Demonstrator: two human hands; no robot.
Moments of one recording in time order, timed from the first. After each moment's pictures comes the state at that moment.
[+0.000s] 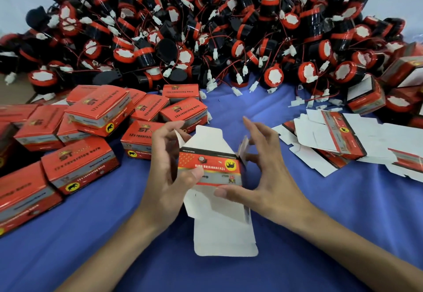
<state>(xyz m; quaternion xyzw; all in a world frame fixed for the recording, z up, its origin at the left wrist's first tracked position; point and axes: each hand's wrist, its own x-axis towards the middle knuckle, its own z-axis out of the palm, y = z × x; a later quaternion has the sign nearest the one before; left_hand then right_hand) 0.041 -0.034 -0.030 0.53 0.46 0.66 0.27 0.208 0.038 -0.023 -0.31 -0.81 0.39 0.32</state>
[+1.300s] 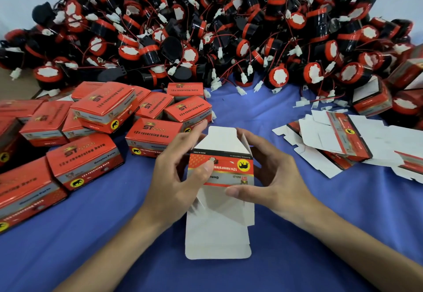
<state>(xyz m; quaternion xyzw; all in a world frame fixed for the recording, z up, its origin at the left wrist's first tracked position) 0.045 -0.037 -0.021 0.55 0.51 0.61 0.27 0.208 0.044 -0.028 -0.22 -0.71 0.57 0.35</state>
